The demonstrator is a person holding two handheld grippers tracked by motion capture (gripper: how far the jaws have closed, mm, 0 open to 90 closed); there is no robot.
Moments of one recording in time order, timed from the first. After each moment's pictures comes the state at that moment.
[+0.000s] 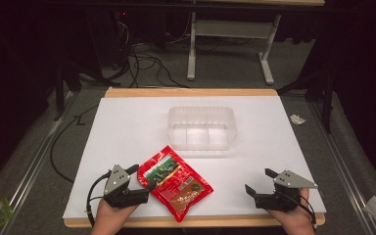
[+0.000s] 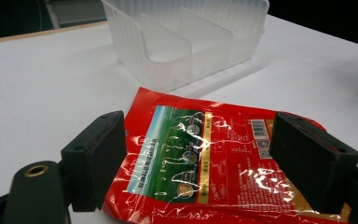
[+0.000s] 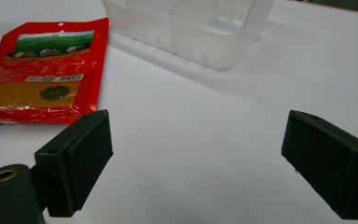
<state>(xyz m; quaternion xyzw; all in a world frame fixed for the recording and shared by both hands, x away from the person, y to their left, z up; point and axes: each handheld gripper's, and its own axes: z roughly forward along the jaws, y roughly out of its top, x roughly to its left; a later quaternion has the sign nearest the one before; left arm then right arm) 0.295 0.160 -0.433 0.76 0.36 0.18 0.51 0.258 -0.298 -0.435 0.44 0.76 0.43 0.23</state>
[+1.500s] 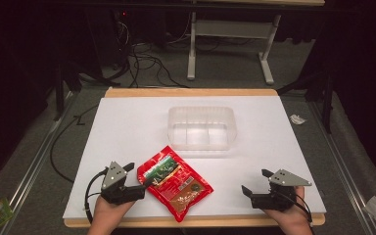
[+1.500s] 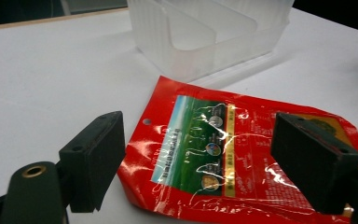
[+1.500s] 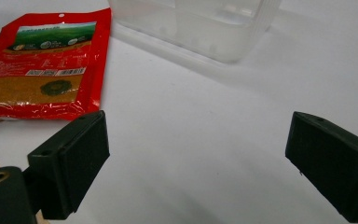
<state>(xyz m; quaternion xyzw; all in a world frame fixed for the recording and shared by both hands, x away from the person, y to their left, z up) 0.308 0.171 -0.440 0.76 0.38 0.19 0.49 0.263 -0.290 -0.439 0.44 0.76 0.42 0.22</state>
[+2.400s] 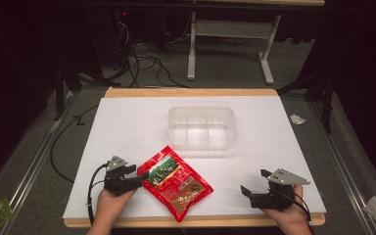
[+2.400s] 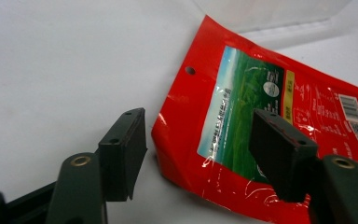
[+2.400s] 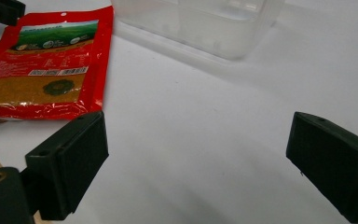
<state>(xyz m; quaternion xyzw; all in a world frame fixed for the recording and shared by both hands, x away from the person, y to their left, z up) 0.347 0.178 -0.476 0.76 0.47 0.10 0.43 0.266 -0.288 -0.441 0.44 0.76 0.42 0.21</state>
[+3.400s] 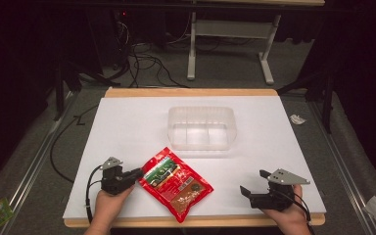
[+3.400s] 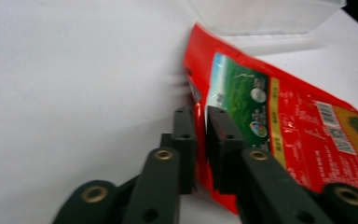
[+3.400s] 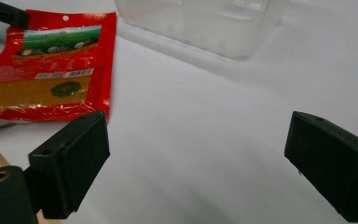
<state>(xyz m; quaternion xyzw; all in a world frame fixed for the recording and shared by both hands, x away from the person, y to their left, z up) 0.348 0.191 -0.480 0.74 0.48 0.06 0.47 0.266 -0.288 -0.441 0.45 0.76 0.43 0.20</state>
